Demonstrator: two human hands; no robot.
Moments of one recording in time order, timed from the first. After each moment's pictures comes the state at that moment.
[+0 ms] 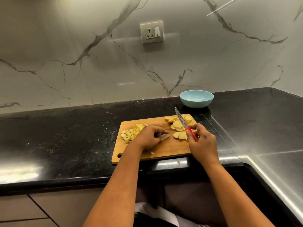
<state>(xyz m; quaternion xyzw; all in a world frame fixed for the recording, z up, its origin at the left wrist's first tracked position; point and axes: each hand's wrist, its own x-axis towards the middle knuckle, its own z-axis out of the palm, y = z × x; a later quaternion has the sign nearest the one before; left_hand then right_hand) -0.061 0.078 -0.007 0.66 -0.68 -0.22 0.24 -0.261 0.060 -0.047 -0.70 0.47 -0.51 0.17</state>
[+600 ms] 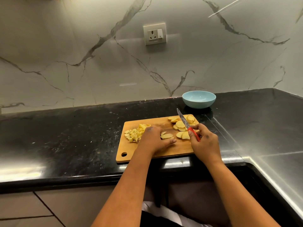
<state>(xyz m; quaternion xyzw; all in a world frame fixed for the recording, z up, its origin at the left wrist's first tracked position) -0.075 0.082 -0.018 0.74 -0.65 -0.05 0.19 -0.261 0.060 -0.048 -0.71 0.47 -0.50 0.16</state>
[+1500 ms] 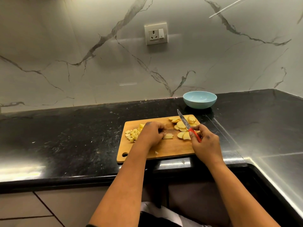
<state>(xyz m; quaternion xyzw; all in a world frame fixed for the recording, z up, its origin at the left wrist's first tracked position) -0.060 0.069 -0.009 0.70 -0.66 -0.10 0.26 -0.259 0.060 -0.048 -0.71 0.47 -0.49 0.16</state>
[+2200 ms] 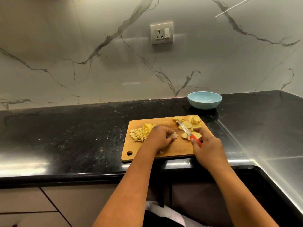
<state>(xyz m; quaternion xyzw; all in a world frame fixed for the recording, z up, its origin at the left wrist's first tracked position) -0.068 0.074 -0.018 0.69 -0.68 -0.10 0.22 -0.251 0.094 -0.024 -0.72 0.54 -0.39 0.18</state>
